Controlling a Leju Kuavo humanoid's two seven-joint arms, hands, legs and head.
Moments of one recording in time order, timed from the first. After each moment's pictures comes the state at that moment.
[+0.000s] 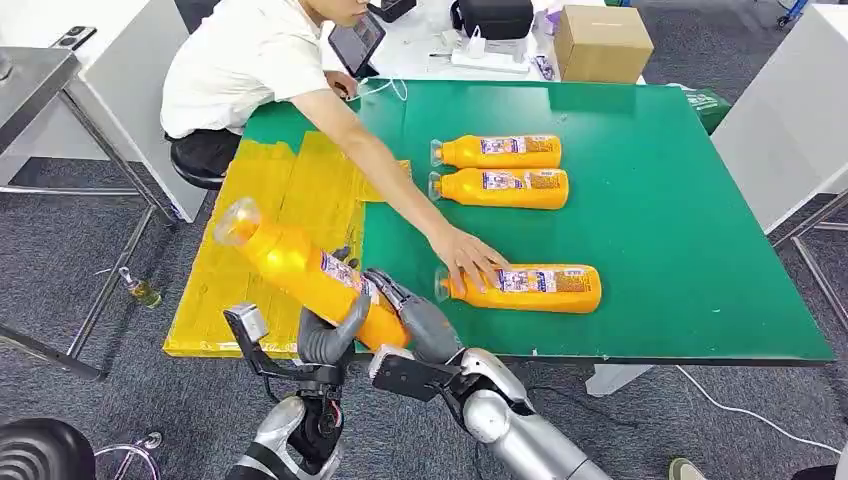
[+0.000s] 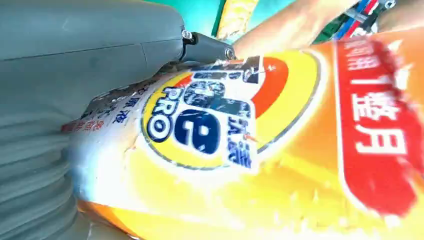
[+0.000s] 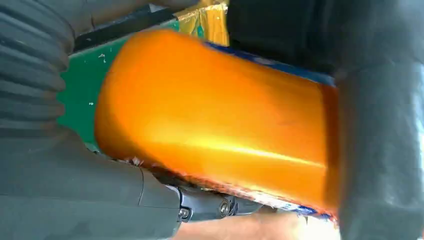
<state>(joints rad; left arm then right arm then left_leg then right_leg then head) -0.18 -0.25 -0.42 -1.18 0.53 0.10 -0.54 -0.32 0.02 0.80 -1.15 0.43 -0.15 -0.39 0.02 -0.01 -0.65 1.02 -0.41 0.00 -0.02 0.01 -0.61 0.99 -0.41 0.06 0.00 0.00</state>
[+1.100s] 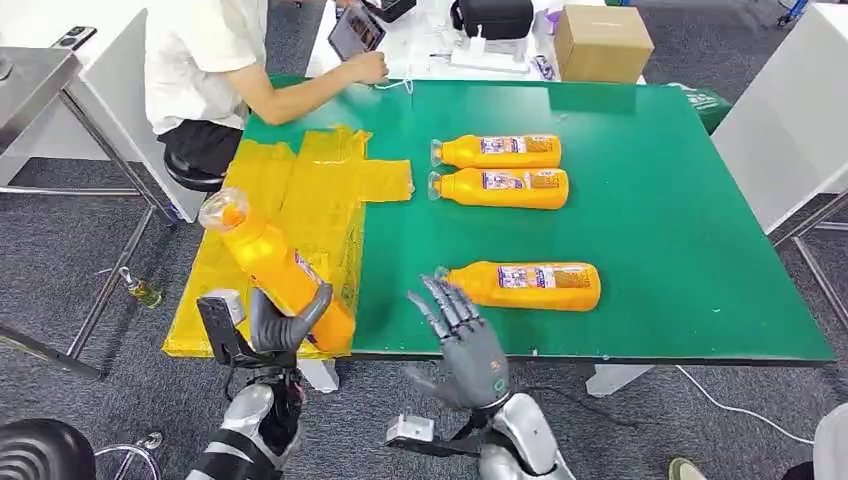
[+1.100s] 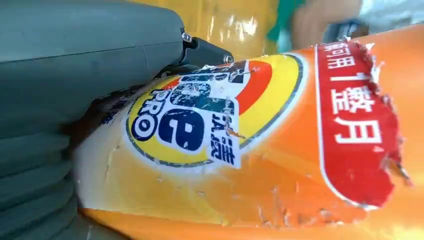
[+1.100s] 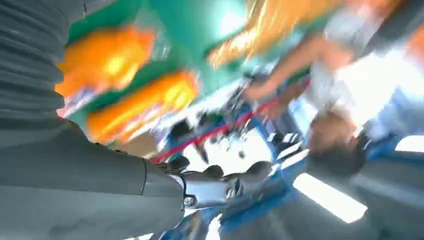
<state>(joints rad) -0.21 -0.18 -0.25 -1.13 0.20 0.36 -0.50 -0.03 0.13 0.38 -1.29 1.03 -0.70 -0.60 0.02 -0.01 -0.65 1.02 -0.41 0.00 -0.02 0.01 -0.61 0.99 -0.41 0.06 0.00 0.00</state>
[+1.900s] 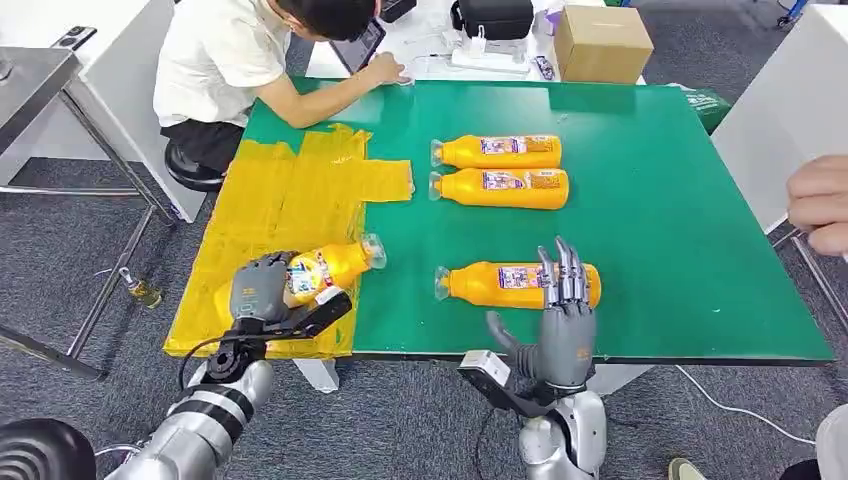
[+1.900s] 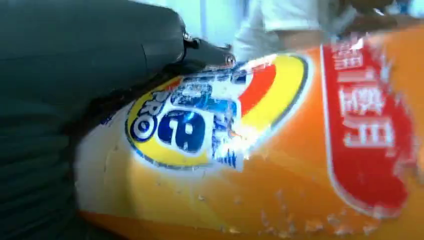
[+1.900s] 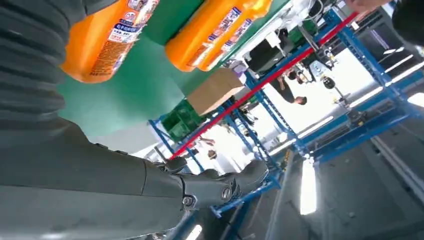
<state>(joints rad) -0.50 -0.08 -0.22 -0.68 -1.30 0.56 0.03 0.00 0.33 -0.06 -1.42 1.05 -0.70 -0.69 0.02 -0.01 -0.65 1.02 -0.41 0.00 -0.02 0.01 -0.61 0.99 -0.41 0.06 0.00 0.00</state>
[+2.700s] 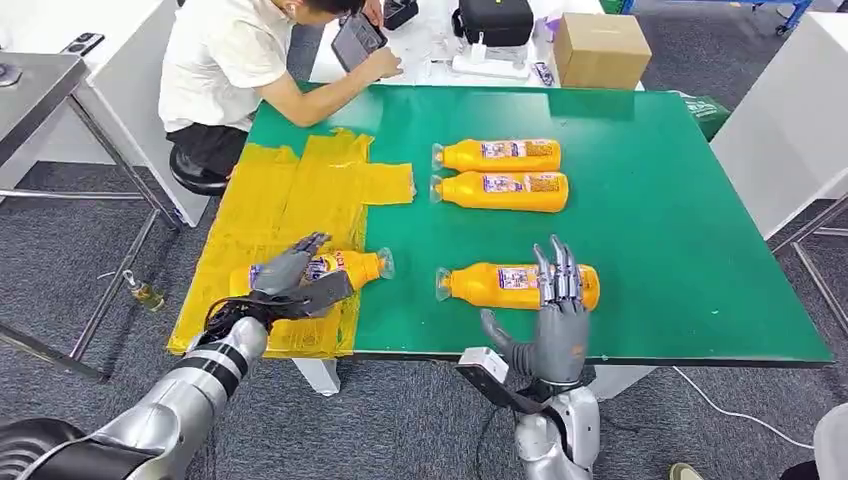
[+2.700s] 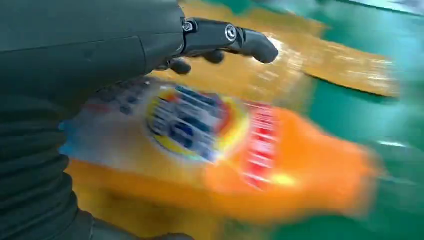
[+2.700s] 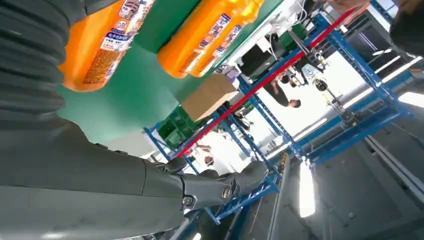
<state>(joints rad) -0.65 -0.09 -0.17 -0.51 -0.95 0.07 -0.29 -0.02 0.31 -0.04 -1.38 1.01 -0.70 -0.69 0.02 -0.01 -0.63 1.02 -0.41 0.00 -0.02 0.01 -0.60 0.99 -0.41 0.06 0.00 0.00</state>
